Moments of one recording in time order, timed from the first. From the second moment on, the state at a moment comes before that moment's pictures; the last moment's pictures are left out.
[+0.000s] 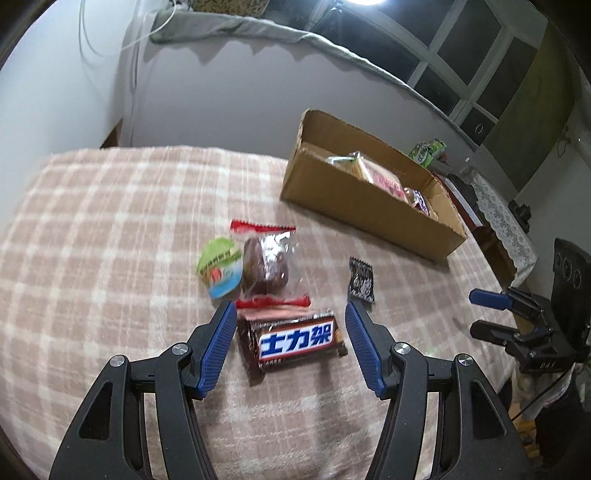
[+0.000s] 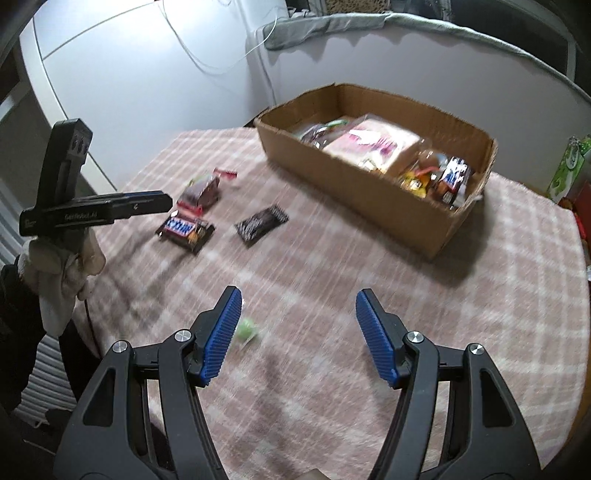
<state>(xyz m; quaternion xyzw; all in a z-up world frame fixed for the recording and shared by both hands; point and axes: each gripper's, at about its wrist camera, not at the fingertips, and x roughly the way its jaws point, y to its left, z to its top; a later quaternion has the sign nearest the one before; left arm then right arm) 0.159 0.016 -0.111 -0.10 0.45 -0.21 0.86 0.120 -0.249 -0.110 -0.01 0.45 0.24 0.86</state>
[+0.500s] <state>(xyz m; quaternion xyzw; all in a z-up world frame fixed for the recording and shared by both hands) 0.158 0.019 -0.134 -0.11 0.47 -0.22 0.85 0.118 -0.237 -0.131 -0.02 0.46 0.25 0.85</state>
